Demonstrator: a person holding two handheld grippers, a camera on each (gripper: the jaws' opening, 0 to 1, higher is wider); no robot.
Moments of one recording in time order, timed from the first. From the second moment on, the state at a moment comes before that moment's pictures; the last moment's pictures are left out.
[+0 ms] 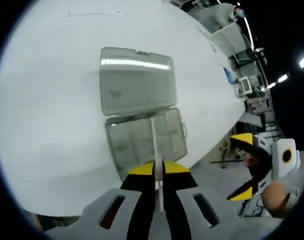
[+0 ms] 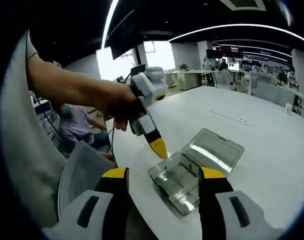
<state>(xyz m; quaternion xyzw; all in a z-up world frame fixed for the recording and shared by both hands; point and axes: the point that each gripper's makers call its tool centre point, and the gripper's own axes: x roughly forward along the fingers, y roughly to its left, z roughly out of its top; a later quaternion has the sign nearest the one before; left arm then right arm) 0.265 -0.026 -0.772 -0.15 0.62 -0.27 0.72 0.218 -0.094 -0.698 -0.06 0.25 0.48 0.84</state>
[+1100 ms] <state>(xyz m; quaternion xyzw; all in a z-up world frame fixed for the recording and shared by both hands) 0.272 -0.033 -0.815 -0.12 0.66 -0.21 0.71 0.207 -0.107 -0.712 -0.10 0.22 0.53 0.81</state>
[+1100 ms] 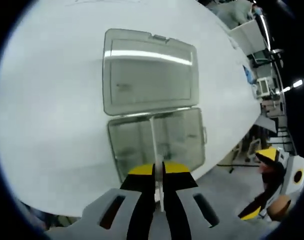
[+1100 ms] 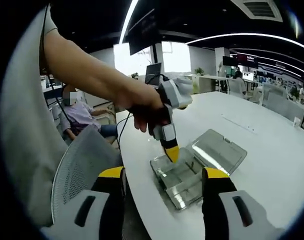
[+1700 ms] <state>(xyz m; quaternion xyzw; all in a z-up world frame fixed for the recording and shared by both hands) 0.272 -0.031 -0.828 -0.09 0.67 -0.19 0.71 0.207 -0.116 -0.714 -0.09 0.22 0.53 0.81</state>
